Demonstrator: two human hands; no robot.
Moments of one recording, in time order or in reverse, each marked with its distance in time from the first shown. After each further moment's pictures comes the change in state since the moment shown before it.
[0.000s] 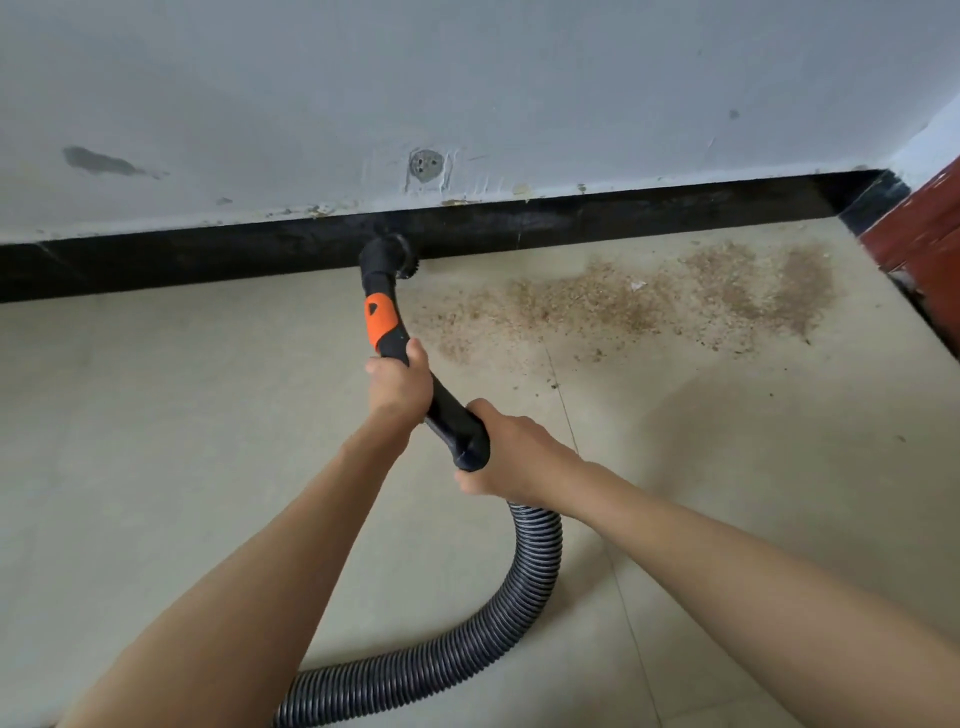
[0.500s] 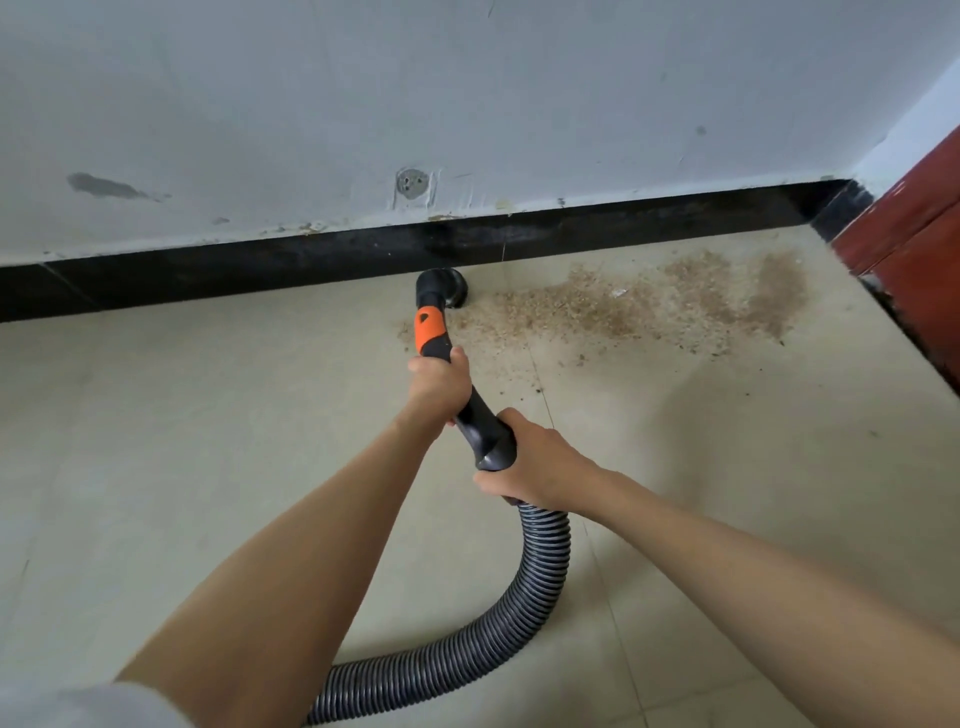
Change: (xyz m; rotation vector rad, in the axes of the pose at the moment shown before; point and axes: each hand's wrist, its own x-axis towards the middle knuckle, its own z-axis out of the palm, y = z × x) left_hand -0.024 0.022 0.033 0.142 -0.136 -0.022; right_hand -0.025 0.024 -0.012 0.187 0.014 0.086
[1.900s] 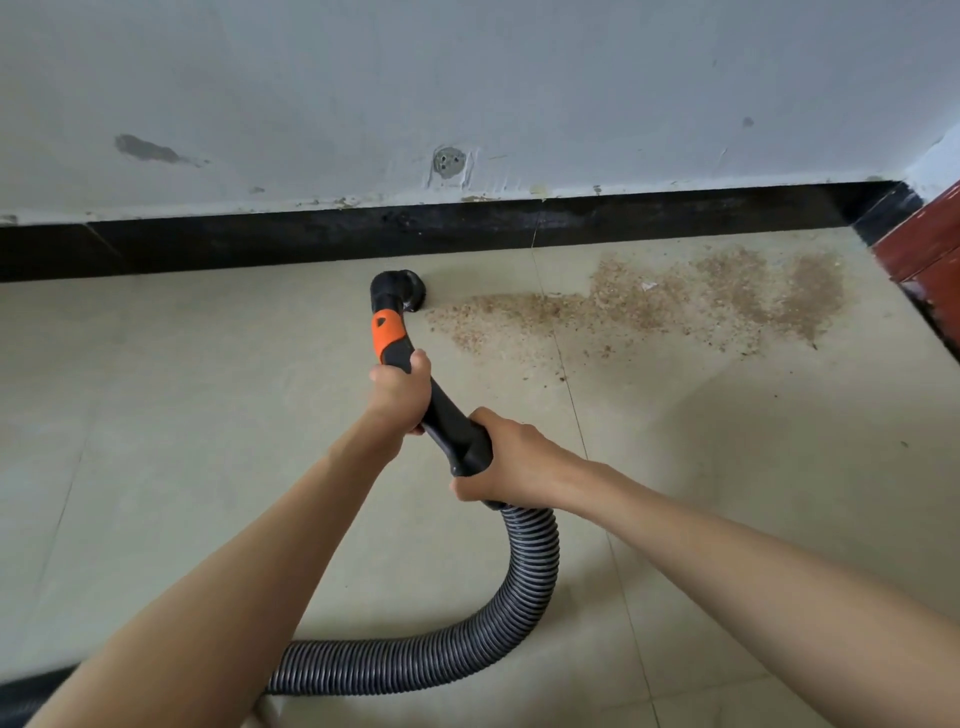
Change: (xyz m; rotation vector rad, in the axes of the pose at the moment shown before) left_hand -0.007 -0.043 -0.051 -0.103 0.061 -0.033; right_hand -0.004 -0.036 0.022 -0.048 -0.158 -0.051
